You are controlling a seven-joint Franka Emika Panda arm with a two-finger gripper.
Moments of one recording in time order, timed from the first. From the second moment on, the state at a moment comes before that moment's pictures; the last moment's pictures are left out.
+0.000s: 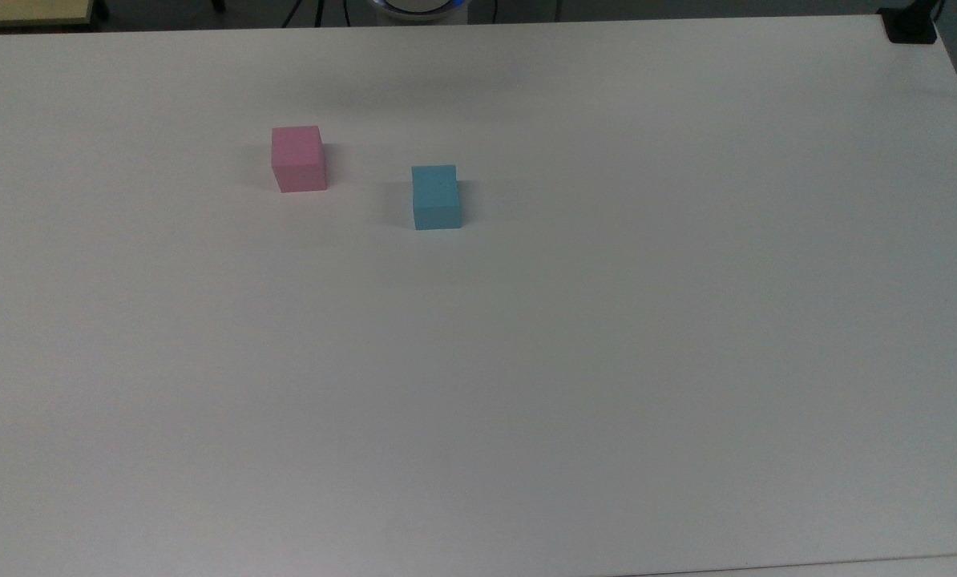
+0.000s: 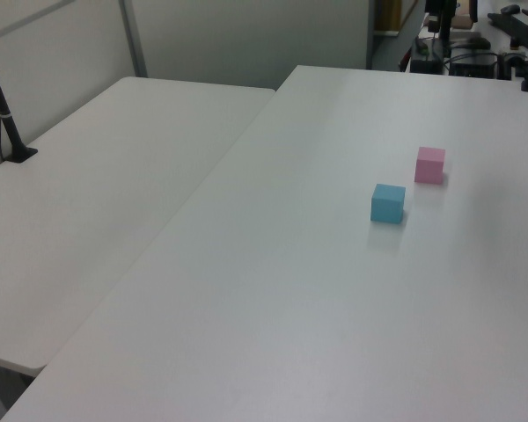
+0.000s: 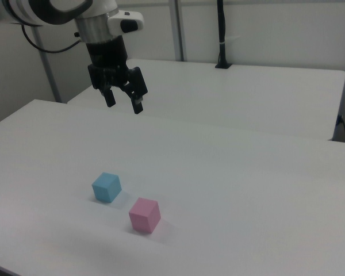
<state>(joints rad) -0.13 -0.10 -0.06 -1.63 -0.08 1.57 -0.05</state>
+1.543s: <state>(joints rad) -0.12 -0.09 -0.06 -1.73 -0.06 1.56 -0.47</state>
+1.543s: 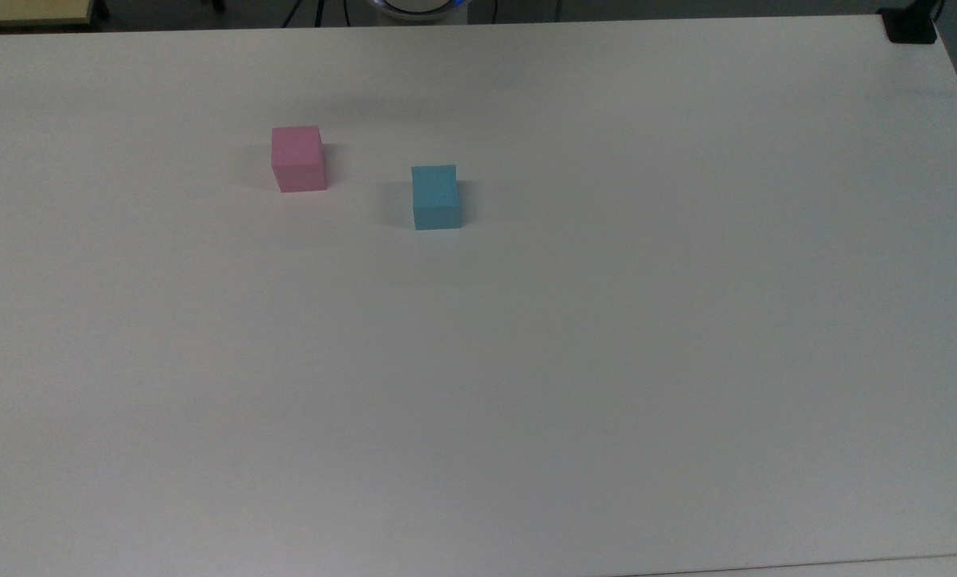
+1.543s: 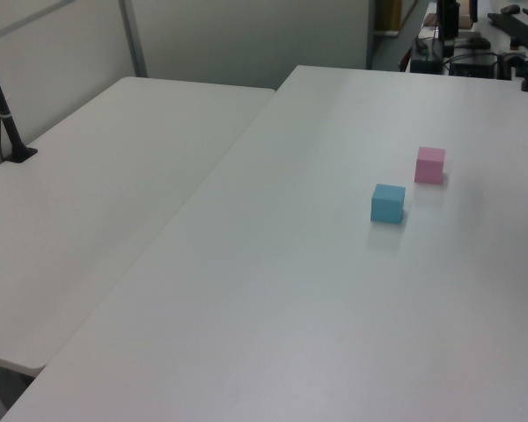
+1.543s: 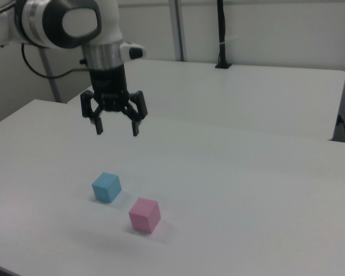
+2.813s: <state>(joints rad) 0.16 0.23 -0.04 -1.93 -0.06 1.97 0.07</state>
